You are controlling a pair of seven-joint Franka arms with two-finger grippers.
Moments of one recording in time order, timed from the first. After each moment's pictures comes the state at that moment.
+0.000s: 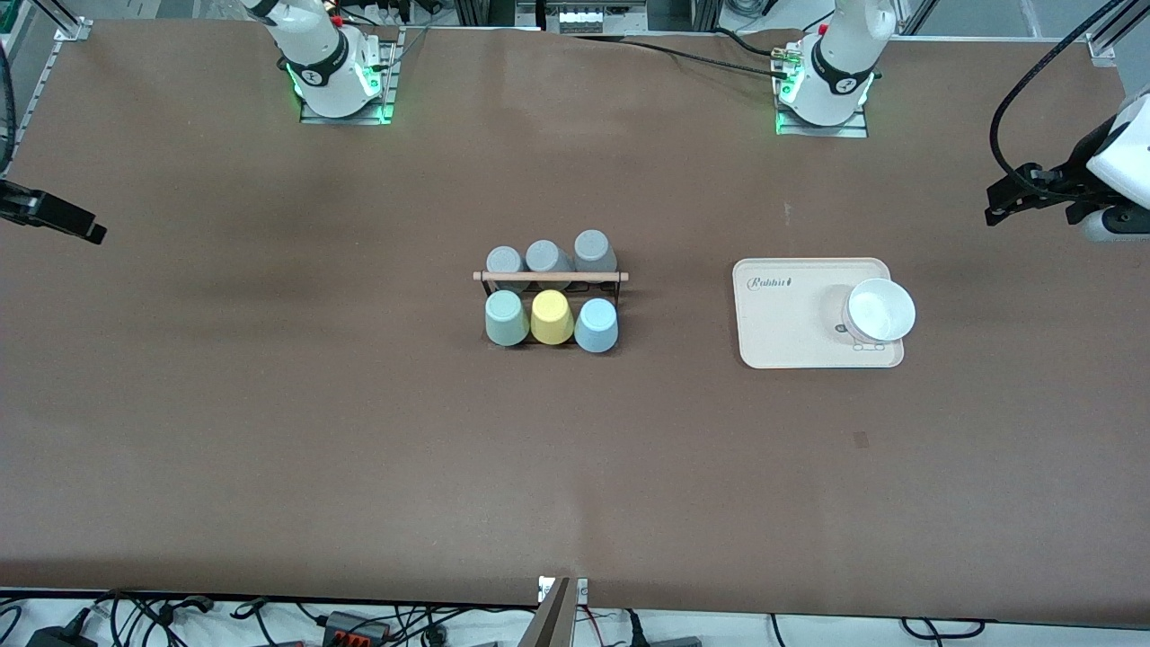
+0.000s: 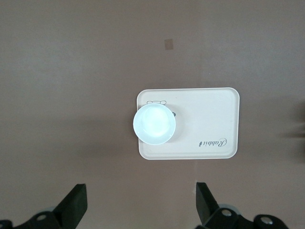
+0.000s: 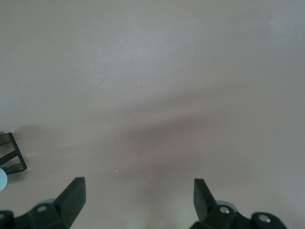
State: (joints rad) left arm 0.04 -0.05 -0.02 -1.70 0.04 1.59 0.01; right arm -0.07 0.10 -0.01 -1.49 -0.04 1.51 0.15
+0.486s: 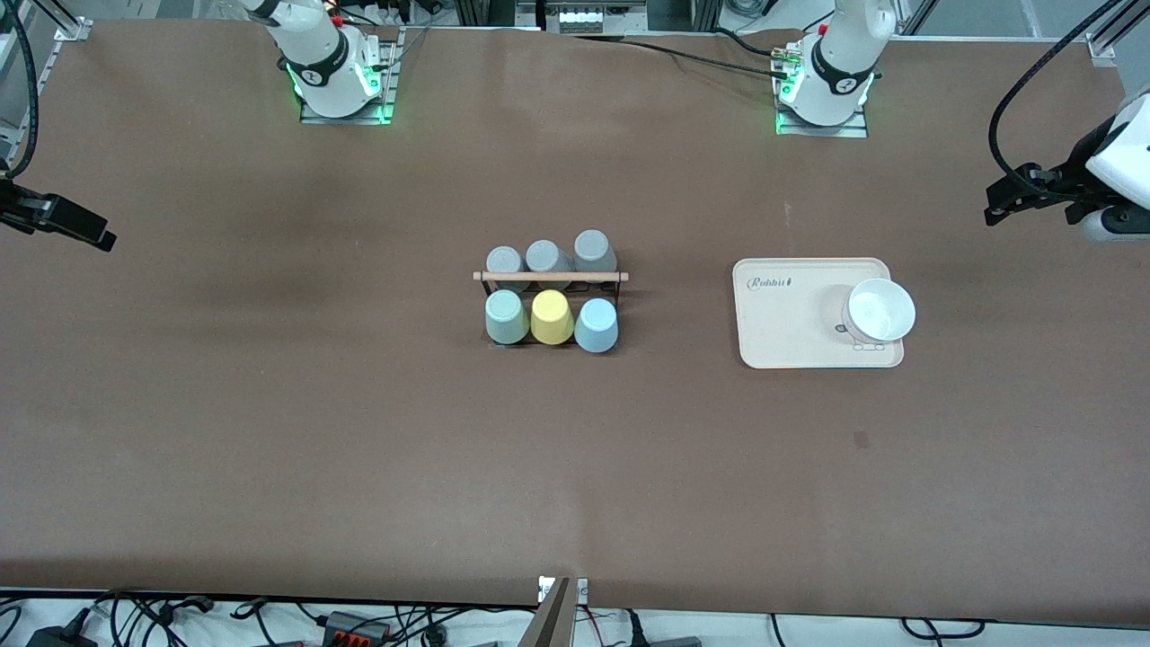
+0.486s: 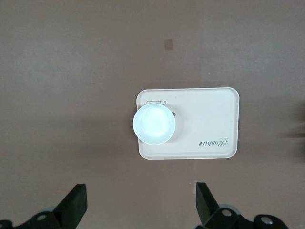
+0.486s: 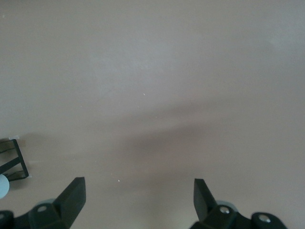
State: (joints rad) left arm 0.04 -0.05 -0.02 -1.70 0.04 1.59 0.01; right arm -0.03 0.09 -0.03 -1.50 -0.04 1.57 0.14
